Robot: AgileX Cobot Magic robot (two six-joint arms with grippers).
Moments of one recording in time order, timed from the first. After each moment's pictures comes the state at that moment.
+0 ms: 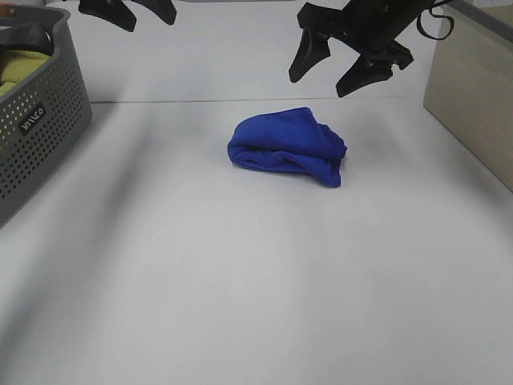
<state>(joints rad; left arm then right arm) -0.19 2.22 -2.27 -0.37 1.14 0.11 0.22 2.08 -1.82 0.54 1.03 -0.14</state>
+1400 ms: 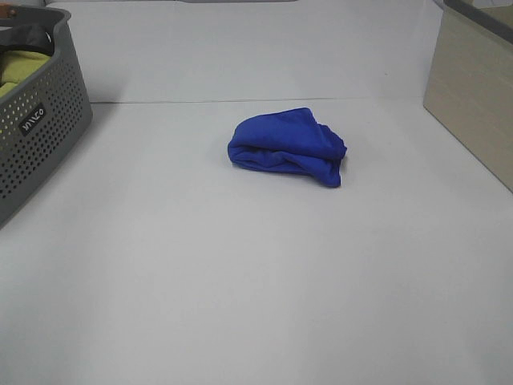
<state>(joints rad) -0.19 0.58 -0.71 -0.12 1.15 0.05 0.22 0.77 -0.70 0.27 1.10 -0.12</state>
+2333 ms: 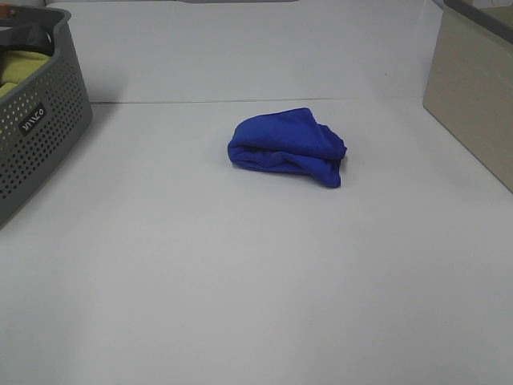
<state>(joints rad) -0.19 0.16 -0.51 -0.16 1.07 0.28 0.22 0.32 -0.52 0.08 1.10 -0.12</state>
